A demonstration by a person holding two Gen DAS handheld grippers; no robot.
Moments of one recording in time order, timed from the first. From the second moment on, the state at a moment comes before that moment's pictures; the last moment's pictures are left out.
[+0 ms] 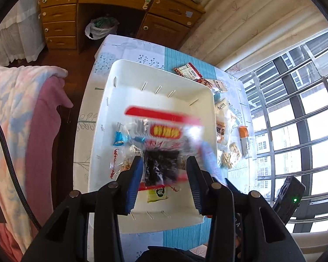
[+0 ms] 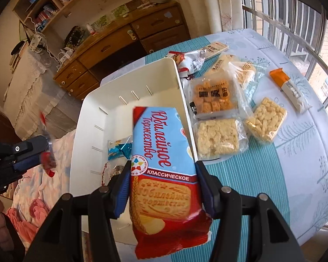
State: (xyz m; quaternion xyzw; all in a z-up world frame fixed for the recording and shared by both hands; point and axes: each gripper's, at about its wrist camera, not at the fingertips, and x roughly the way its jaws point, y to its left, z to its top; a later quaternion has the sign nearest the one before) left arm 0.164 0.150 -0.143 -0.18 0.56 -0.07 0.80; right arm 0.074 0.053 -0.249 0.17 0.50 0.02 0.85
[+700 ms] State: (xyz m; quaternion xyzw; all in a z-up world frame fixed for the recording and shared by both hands) left arm 0.157 0.138 -0.137 -0.14 0.56 -0.07 0.82; right arm 0.066 0.052 -0.233 0.17 0.48 0.04 0.86
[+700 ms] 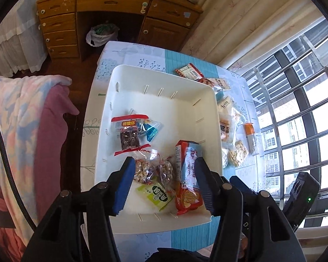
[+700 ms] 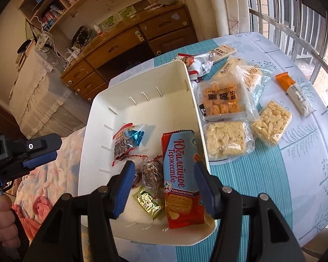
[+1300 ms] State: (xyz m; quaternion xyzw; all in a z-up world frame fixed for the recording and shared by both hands) left arm 0.137 0.070 -0.109 -0.12 0.52 -0.09 0.84; right arm 0.050 -0.015 -0.214 0.19 0.45 0.03 0.87
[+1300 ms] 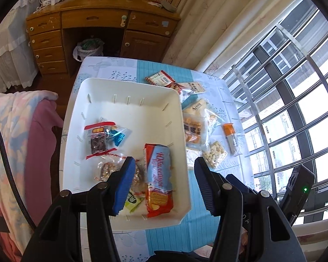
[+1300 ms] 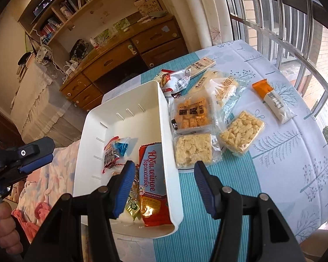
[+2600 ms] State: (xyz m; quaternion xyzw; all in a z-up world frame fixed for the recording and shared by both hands) left arm 0.206 -0.160 -0.177 -0.02 0.57 -0.12 0.81; right arm 0.098 -0.200 -0.237 0.02 0.44 0.03 0.90
